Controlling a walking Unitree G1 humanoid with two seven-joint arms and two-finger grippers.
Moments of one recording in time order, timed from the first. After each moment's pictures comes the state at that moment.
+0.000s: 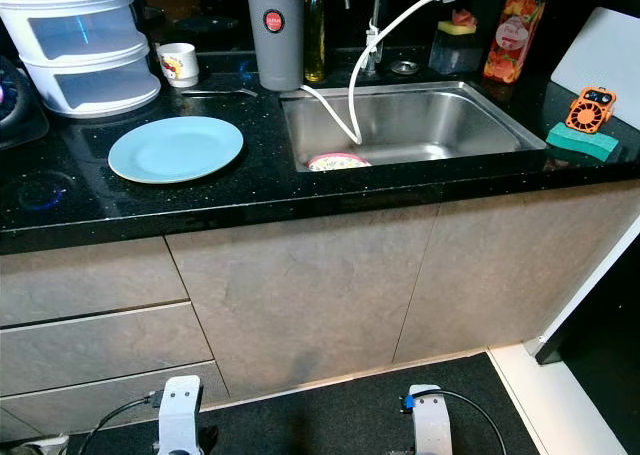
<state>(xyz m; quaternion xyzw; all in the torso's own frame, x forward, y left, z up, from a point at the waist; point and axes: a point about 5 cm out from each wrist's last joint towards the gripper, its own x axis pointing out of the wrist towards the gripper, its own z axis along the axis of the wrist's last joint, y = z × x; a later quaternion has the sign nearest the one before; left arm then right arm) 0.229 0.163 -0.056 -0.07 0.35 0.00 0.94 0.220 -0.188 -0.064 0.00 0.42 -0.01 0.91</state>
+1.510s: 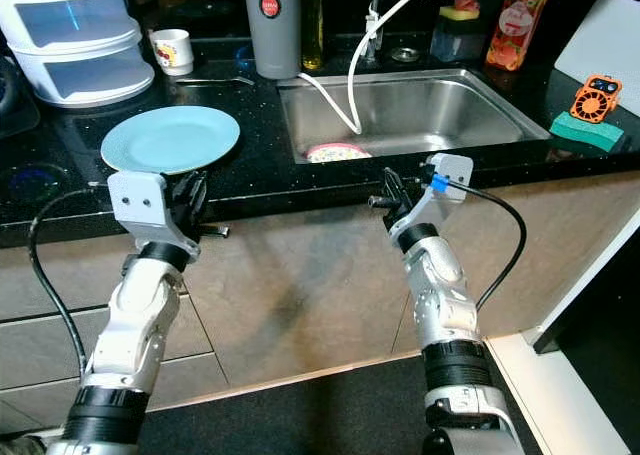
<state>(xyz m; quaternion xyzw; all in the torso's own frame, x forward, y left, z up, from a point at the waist) 0.331 0.159 0.212 0.00 -0.20 -0.03 0.98 0.369 -0.152 0.218 0.16 -0.16 0.13 0.97</state>
